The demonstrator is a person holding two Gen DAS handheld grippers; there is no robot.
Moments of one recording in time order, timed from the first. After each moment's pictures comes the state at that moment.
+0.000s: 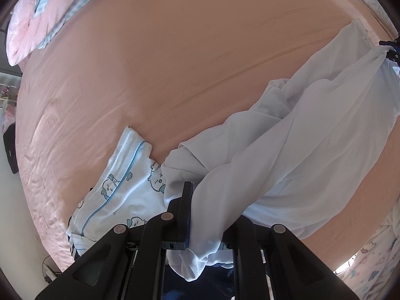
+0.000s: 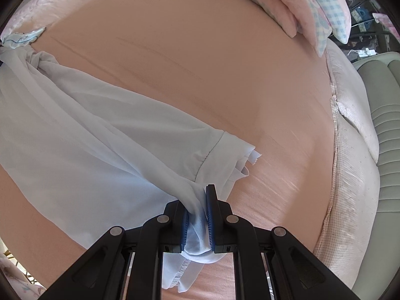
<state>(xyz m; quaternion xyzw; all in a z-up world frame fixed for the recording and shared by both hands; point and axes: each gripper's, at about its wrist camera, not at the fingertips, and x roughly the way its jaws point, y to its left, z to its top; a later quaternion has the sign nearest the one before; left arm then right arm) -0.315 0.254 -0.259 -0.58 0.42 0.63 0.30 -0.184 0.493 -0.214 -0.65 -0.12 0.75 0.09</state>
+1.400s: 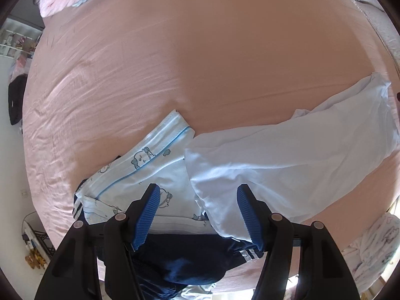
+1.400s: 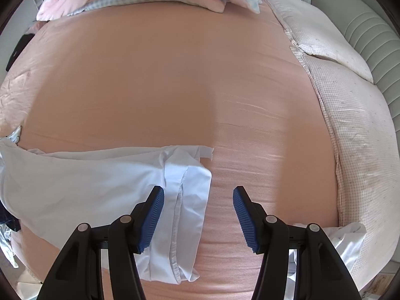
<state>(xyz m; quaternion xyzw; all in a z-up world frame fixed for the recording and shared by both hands) -0.331 0.231 -0.197 -0.64 0.32 0.65 0.23 -0.179 0.570 -0.179 -0.61 0.08 0.77 0.18</state>
